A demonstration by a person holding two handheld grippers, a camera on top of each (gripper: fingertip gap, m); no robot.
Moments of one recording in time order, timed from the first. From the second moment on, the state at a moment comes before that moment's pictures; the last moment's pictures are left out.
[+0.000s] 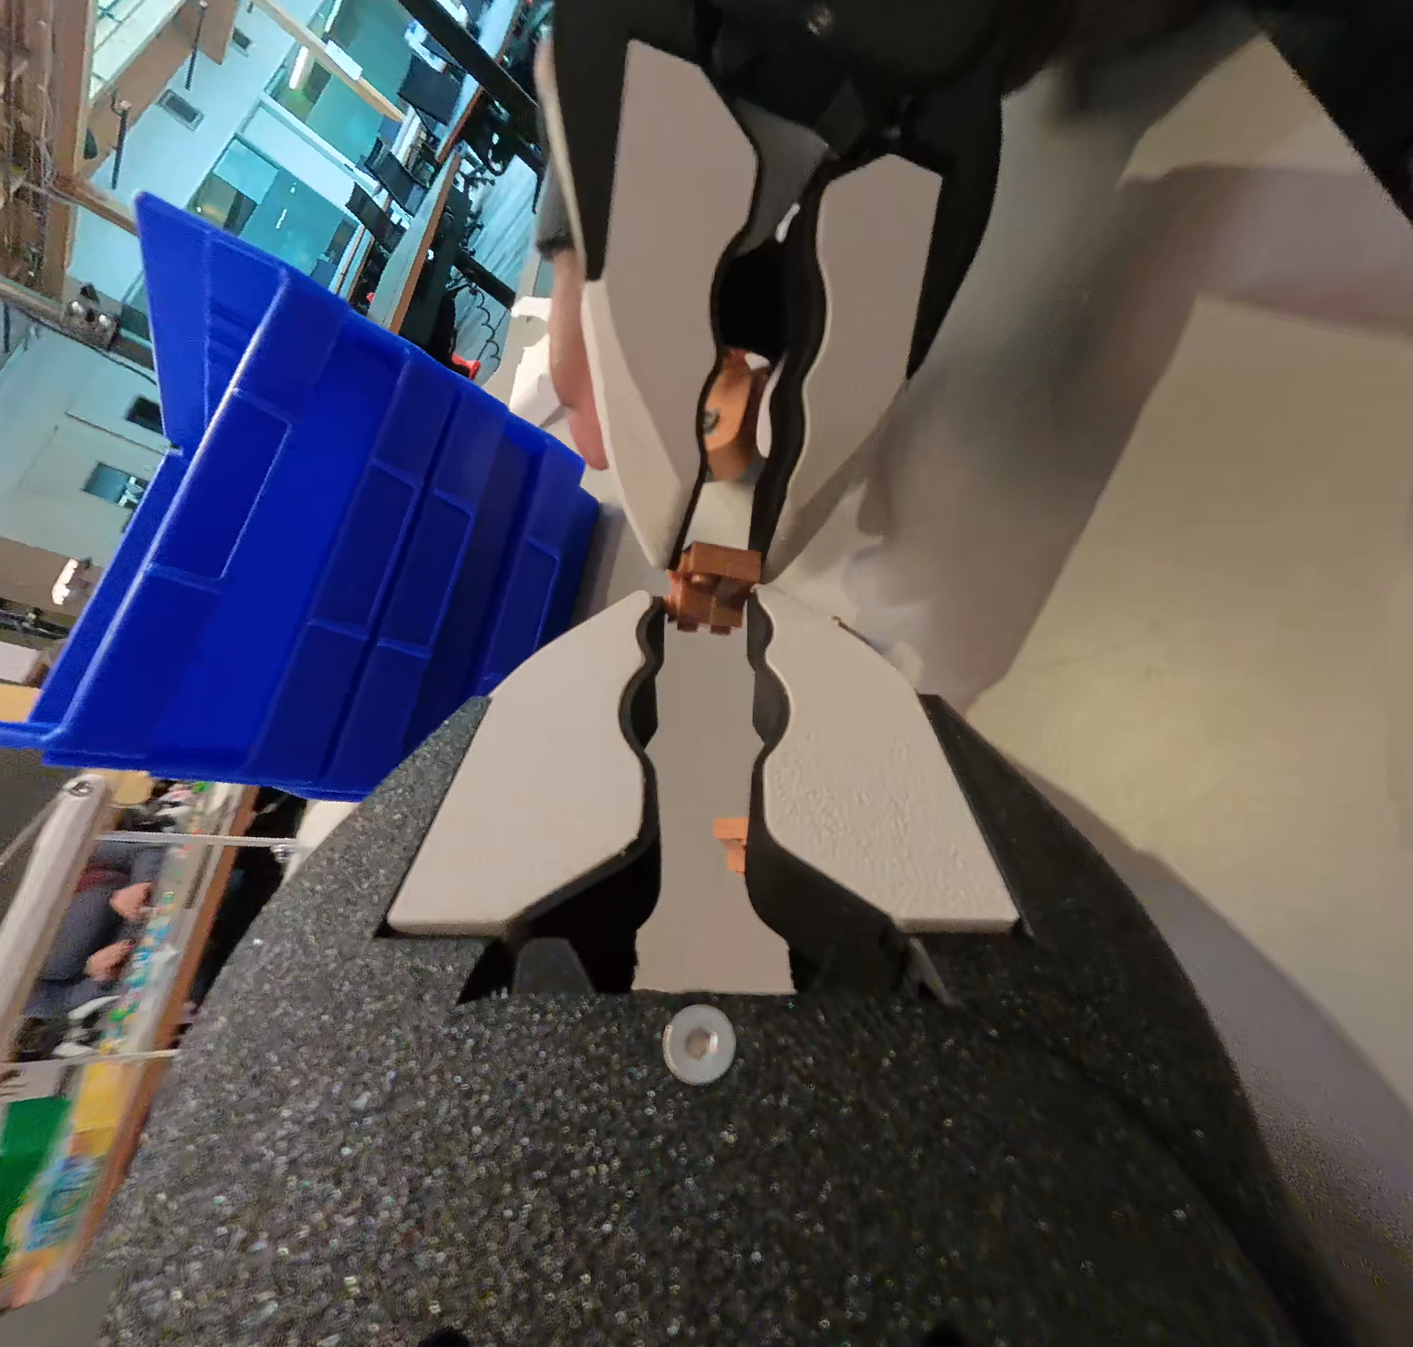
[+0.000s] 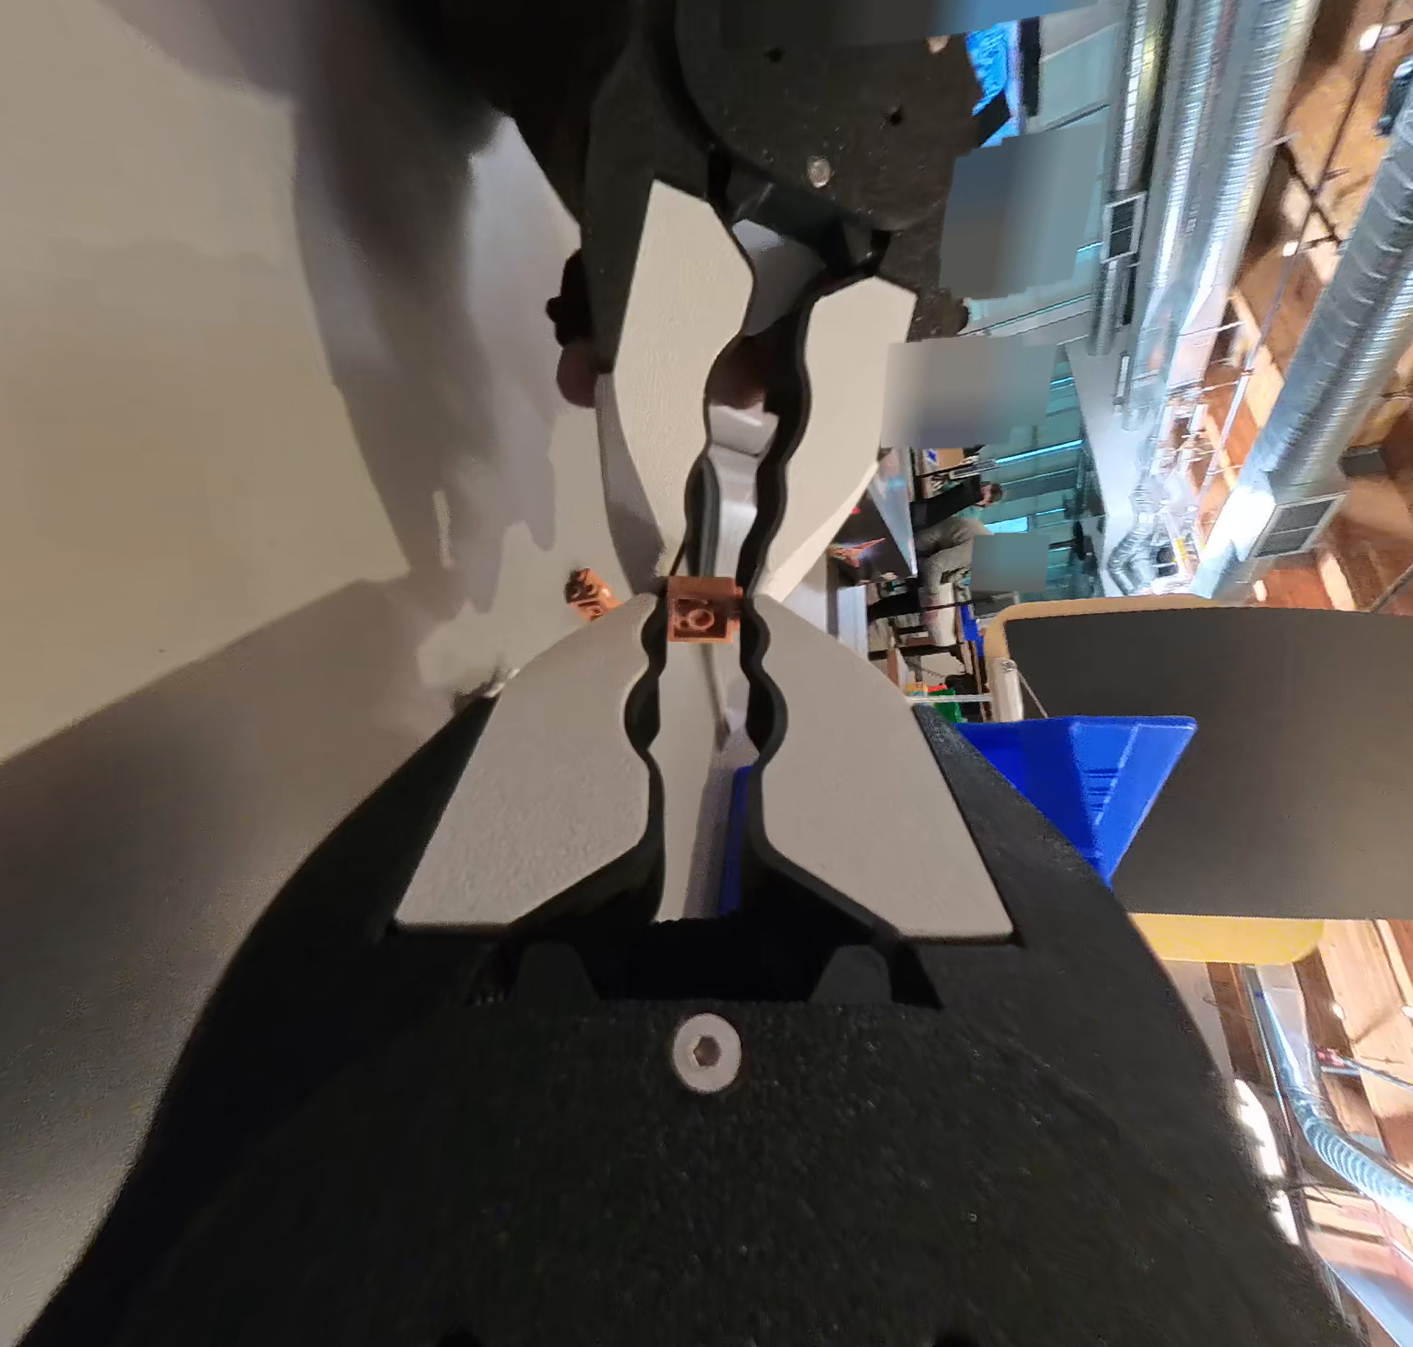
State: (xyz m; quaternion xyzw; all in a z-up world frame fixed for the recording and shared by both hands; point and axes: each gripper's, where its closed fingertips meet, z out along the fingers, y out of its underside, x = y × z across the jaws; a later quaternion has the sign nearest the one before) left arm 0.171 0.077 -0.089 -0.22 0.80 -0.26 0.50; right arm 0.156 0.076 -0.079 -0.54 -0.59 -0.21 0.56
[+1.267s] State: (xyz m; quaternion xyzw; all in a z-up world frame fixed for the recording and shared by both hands) left arm 0.165 0.079 -0.024 -0.30 0.66 -0.50 0.48; right arm 0.162 0.079 -0.031 -0.55 -0.48 -0.16 0.66
